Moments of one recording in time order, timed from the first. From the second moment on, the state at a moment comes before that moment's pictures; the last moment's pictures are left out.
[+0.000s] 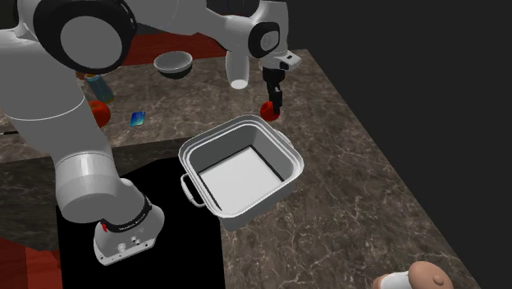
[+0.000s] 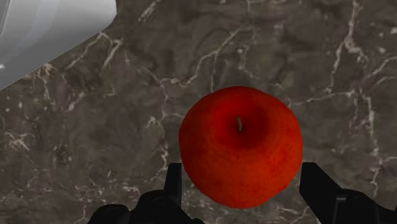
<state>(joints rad) -0.06 0.19 0.18 -1.95 -0.19 2.10 0.66</state>
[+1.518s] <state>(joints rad) -0.05 0.11 0.18 -1.74 -0.15 1.81 0.62</state>
